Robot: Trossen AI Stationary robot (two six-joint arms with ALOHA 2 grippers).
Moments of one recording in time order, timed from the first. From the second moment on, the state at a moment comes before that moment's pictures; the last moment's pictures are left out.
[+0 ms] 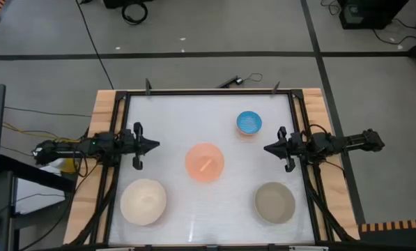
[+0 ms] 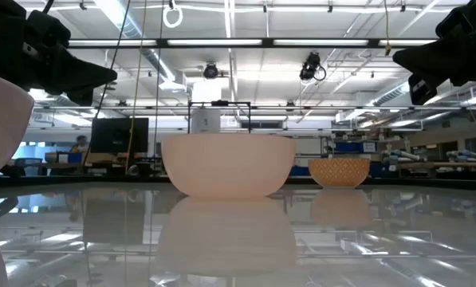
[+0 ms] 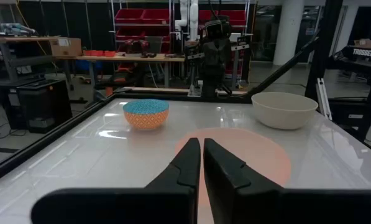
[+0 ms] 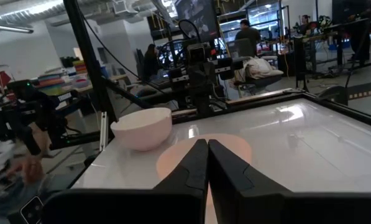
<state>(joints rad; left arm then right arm) 0.00 0.01 0.01 0.03 -0.11 -0.02 0.16 0.02 0.01 0.07 0.16 0.22</state>
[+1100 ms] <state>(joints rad) 0.00 0.01 0.01 0.13 -0.11 0.27 0.10 0.11 0.01 0.21 0.59 0.49</state>
